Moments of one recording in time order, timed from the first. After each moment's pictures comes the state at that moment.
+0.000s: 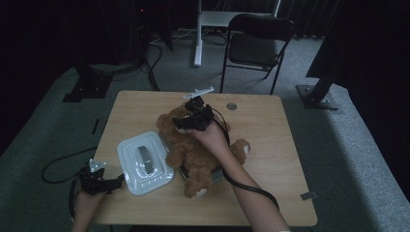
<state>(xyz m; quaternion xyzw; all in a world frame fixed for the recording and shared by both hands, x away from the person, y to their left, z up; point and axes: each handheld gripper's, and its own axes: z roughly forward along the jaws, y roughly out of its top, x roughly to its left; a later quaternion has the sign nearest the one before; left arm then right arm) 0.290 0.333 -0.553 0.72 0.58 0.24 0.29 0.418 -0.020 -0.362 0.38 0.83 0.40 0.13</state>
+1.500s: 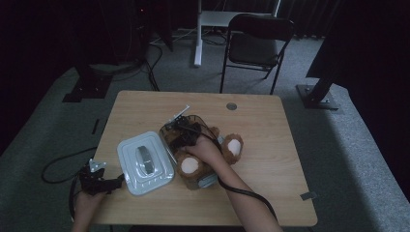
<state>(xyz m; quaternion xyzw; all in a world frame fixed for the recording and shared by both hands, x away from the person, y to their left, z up) 0.290 0.333 -0.553 0.72 0.58 0.24 0.29 0.424 0.022 -0.437 0.34 0.90 0.25 0.12</state>
